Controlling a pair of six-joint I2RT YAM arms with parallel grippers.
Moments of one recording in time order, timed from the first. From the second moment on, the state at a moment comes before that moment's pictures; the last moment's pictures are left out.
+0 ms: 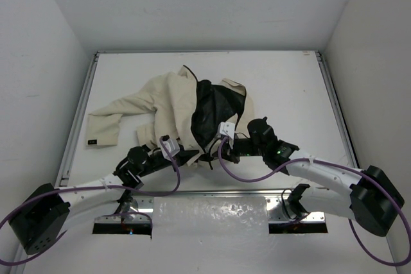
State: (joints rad) left arm -0.76 0.89 0.06 0.84 0.39 0.00; right arm 0.76 1.11 0.46 0.20 -0.58 -0.23
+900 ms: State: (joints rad) left arm -0.78 0.91 0.06 0.85 0.40 0.00; right arm 0.78 1.11 0.46 0.20 -0.57 -0.23
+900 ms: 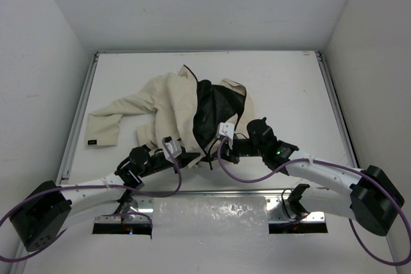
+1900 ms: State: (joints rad) left arm -0.79 0.99 0.06 0.83 0.46 -0.02; right arm 0.82 1.14 0.46 0.22 -0.50 -0.23
